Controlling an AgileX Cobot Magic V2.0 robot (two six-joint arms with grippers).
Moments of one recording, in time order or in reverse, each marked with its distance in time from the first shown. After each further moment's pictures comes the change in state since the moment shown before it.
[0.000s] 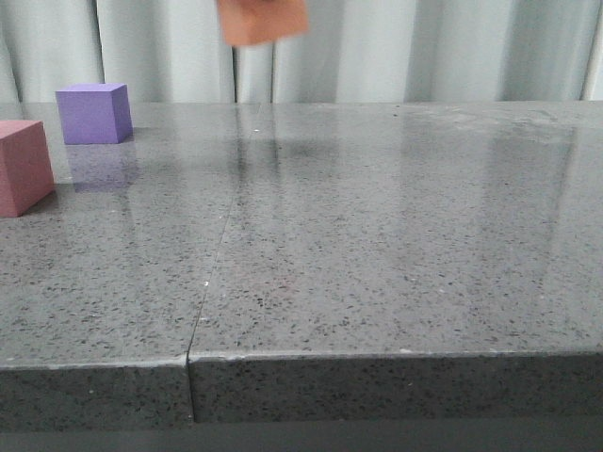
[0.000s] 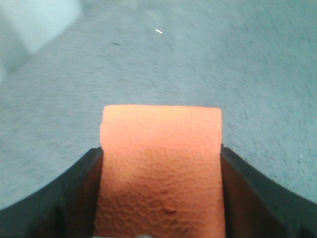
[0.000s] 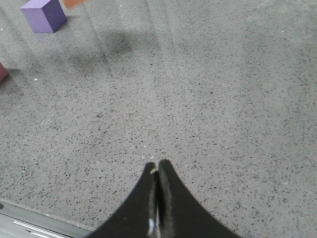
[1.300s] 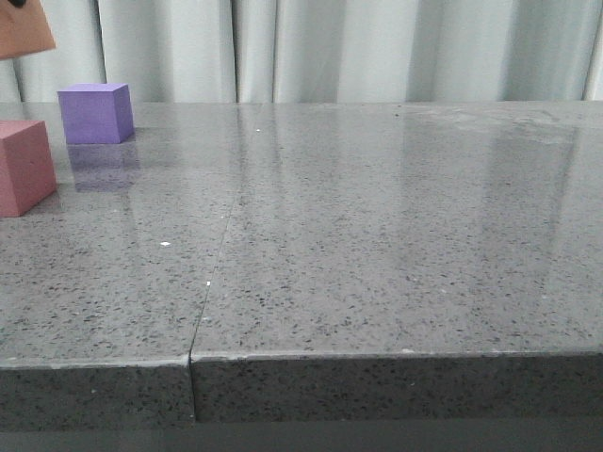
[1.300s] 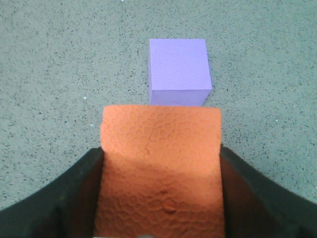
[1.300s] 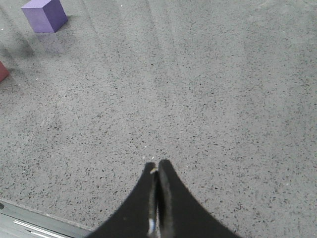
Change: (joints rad) left arm 0.232 -0.217 0.241 0.672 0.051 -1.048; right arm 0.000 0.000 0.000 0.000 0.000 0.000
